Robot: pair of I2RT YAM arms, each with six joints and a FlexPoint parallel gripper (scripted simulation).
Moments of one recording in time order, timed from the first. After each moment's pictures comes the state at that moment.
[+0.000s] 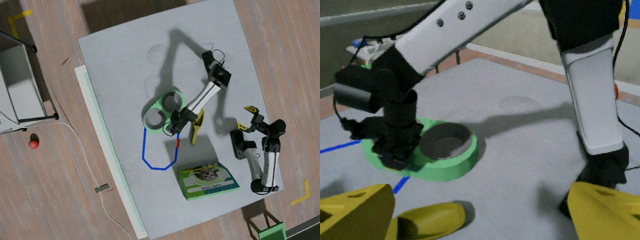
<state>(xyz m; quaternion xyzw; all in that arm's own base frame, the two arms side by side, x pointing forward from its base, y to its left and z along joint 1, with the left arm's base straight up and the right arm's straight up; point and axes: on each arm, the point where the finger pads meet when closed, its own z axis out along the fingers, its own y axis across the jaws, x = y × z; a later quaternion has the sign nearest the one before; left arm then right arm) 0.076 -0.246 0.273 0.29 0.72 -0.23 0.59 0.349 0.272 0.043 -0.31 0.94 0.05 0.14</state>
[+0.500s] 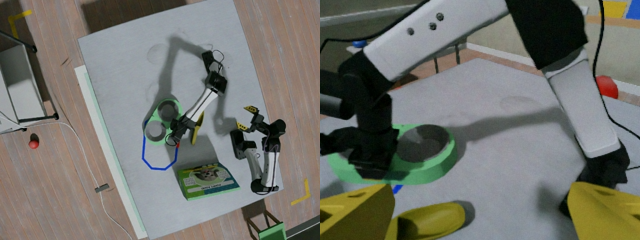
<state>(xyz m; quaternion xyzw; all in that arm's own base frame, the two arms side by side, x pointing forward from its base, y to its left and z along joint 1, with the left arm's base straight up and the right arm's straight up) 0.076 -0.246 0.273 0.29 0.72 -0.23 0.59 0.360 0.318 0.043 -0.41 0.90 0.07 0.13</state>
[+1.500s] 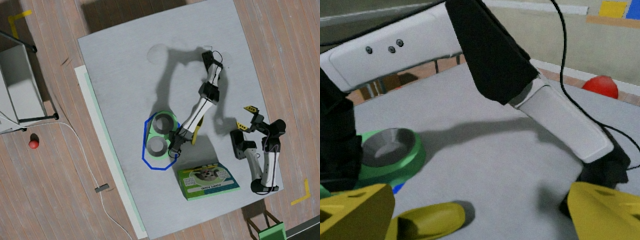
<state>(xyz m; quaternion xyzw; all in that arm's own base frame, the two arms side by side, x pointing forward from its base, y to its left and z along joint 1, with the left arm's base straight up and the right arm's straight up) 0.076 -0.246 0.273 0.29 0.72 -0.23 0.59 0.380 0.379 0.043 -0.54 0.83 0.09 0.12</state>
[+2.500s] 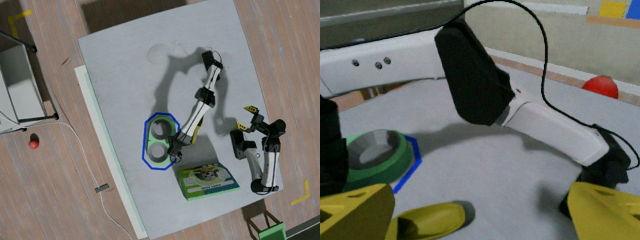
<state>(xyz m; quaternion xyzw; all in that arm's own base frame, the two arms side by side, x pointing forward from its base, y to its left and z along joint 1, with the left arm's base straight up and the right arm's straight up) 0.076 -0.246 0.273 0.29 0.72 -0.23 0.59 0.389 0.403 0.043 -0.59 0.79 0.09 0.12</state>
